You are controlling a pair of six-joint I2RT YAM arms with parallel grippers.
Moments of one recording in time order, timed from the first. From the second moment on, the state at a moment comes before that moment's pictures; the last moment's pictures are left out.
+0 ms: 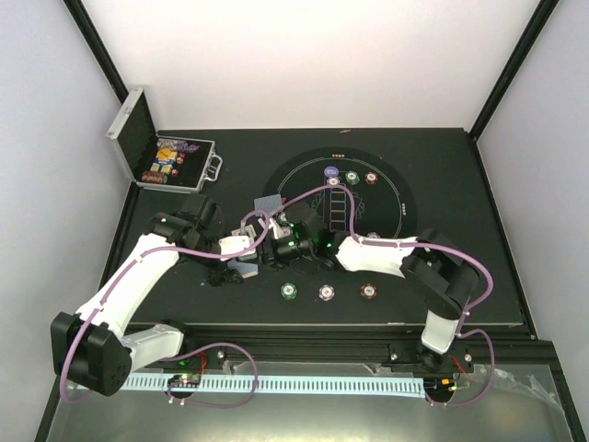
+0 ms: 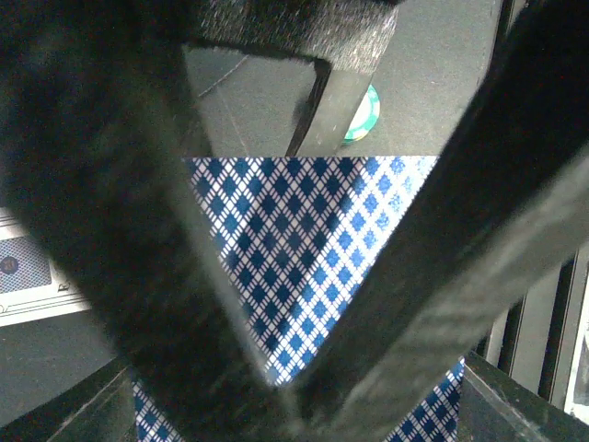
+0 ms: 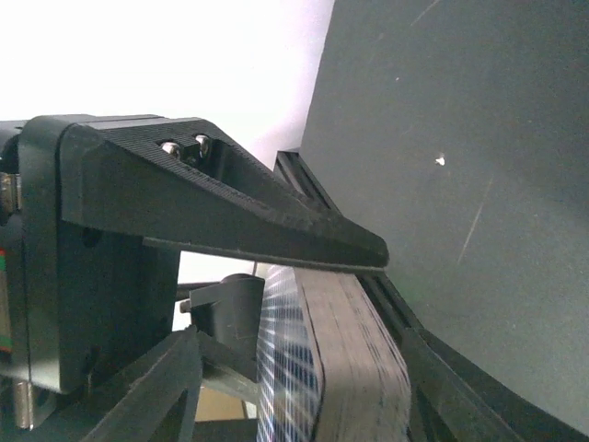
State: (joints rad) left arm -0.31 1.14 0.93 -1.11 0.47 0.93; right arm 0.94 1.77 1.01 0.32 -0.71 1.09
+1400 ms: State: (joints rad) left arm -0.31 1.13 0.93 -1.11 0.43 0.96; right arm 0.89 1.69 1.01 0.12 -0.74 0.94
